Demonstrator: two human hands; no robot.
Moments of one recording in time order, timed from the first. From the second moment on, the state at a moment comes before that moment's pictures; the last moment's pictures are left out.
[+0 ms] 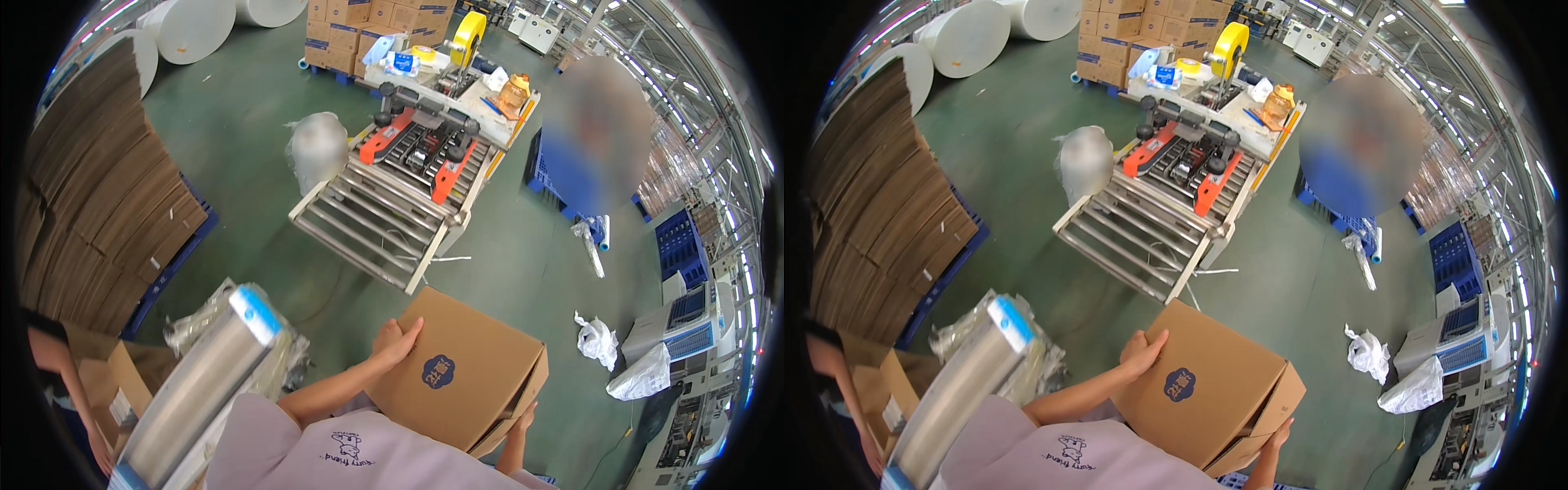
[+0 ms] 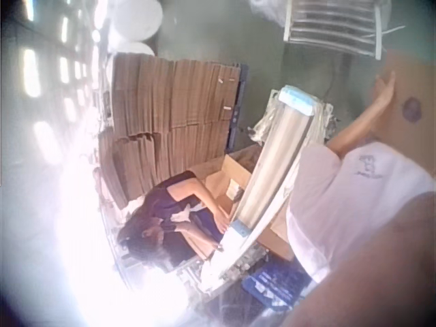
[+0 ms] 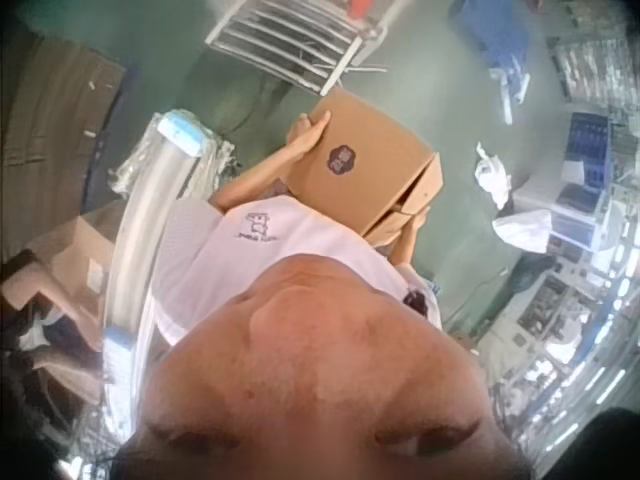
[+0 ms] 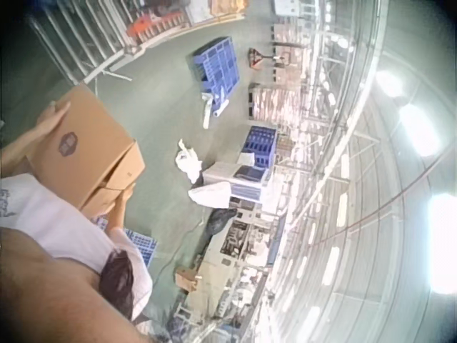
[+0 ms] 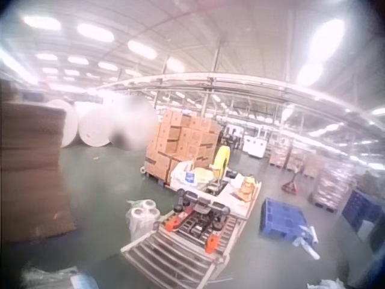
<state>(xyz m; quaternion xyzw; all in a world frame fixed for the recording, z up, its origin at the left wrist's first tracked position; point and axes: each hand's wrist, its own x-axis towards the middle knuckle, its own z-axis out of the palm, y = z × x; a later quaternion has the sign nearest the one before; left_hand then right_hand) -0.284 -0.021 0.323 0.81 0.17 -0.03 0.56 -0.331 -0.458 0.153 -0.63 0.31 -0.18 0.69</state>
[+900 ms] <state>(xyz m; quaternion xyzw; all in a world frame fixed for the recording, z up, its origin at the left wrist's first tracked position) 0.057 0.065 0.289 0.45 0.48 0.38 0.65 0.353 0.047 0.344 -0.96 -0.27 -0.02 0.09</state>
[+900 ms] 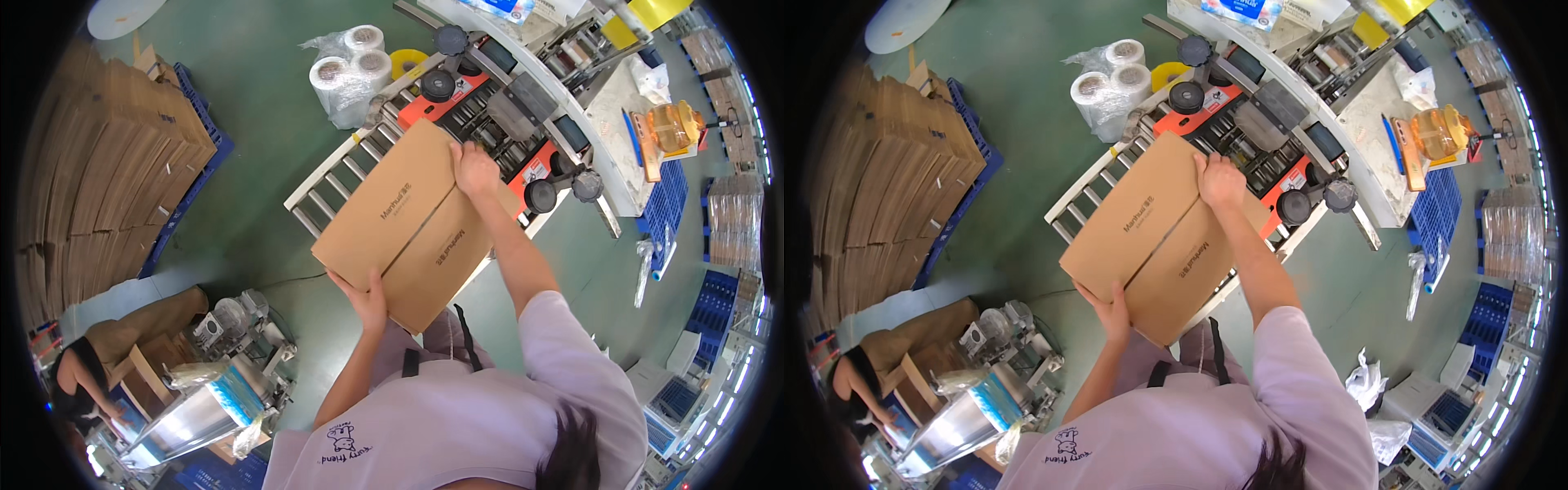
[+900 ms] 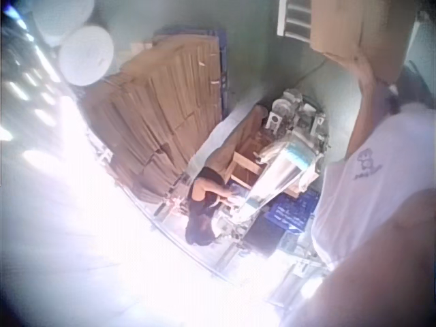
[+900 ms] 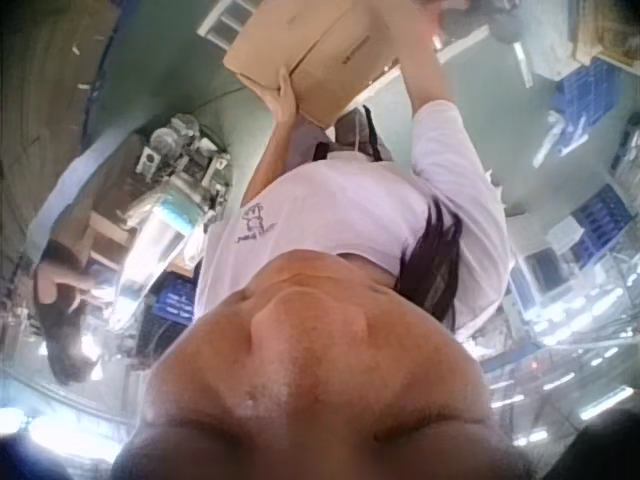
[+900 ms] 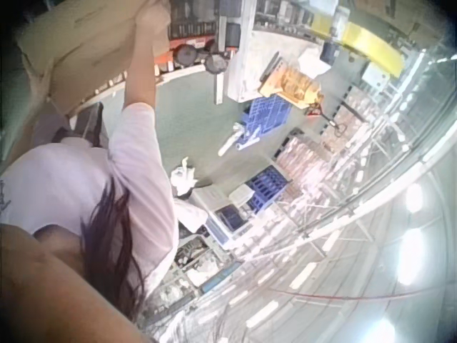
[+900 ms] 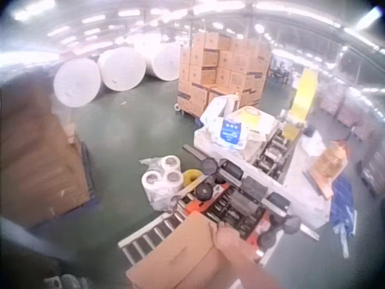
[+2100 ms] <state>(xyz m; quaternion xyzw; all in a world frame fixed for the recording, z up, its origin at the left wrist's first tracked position) -0.325 -0.311 0.081 0.35 0.81 -0.20 0.44 0.402 0.004 0.250 -0.61 -0.73 -0.27 -0.12</state>
